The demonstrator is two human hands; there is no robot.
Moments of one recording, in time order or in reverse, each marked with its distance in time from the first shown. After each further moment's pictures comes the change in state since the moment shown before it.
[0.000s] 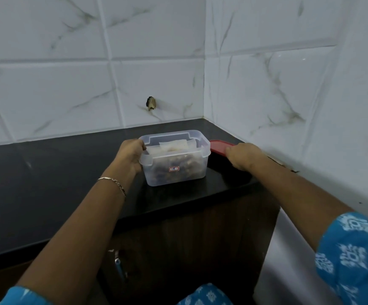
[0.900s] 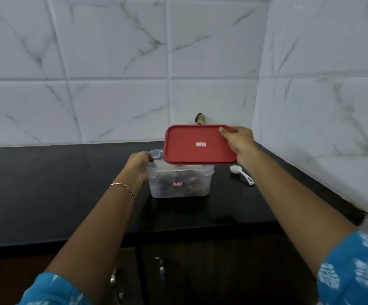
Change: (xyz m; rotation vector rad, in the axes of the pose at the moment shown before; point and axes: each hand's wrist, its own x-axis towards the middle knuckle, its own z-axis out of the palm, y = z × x) left_hand 0.010 0.027 -0.099 -0.071 0.164 -0.014; right_hand 0.058 -0.111 -0.109 1.896 0.325 0.224
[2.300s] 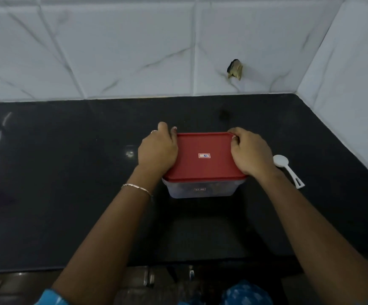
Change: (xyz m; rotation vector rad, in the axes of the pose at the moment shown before) left_hand 0.097 0.013 -0.017 1.230 0.047 0.436; right_hand 0.020 0.028 0.082 -0.986 -0.296 -0.188
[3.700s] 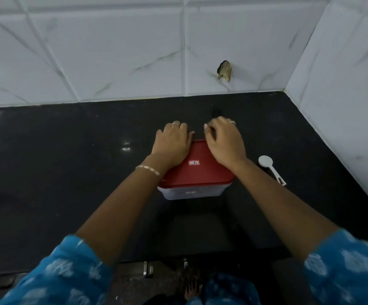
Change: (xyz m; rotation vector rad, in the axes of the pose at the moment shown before) left_hand 0.030 0.042 0.003 0.251 -0.171 0.324; right_hand 0.033 -0.019 0.003 0.051 0.196 -0.250
